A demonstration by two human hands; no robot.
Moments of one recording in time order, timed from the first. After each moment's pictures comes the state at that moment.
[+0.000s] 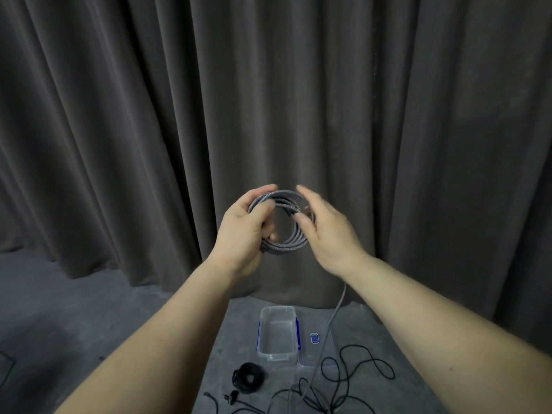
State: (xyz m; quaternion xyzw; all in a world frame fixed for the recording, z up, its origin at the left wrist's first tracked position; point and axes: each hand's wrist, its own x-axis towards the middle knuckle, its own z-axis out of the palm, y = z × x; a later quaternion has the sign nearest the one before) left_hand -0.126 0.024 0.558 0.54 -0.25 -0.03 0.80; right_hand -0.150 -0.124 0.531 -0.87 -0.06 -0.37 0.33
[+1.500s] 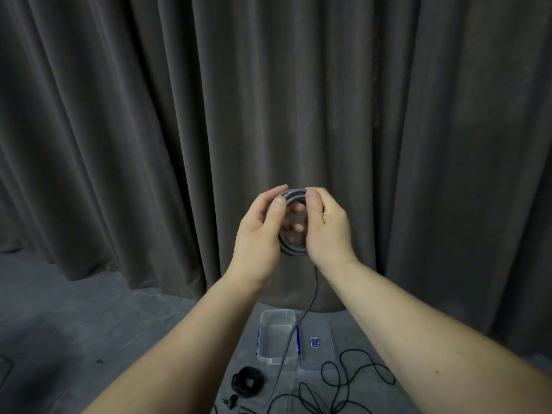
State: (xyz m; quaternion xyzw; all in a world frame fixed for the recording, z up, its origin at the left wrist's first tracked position) left_hand -0.145 0.012 0.551 0.55 -0.32 0.06 0.77; right_hand -0.147 -0.094 0.541 -0.70 -0.03 -0.45 0.55
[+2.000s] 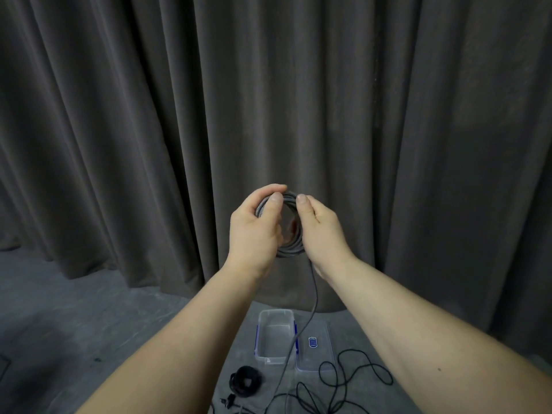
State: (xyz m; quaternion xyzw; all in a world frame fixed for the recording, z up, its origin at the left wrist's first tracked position) left_hand -0.132 0.012 0.554 0.57 -0.28 0.12 0.77; right_hand -0.140 -0.093 0.539 -0.70 -0.05 -0.35 0.62
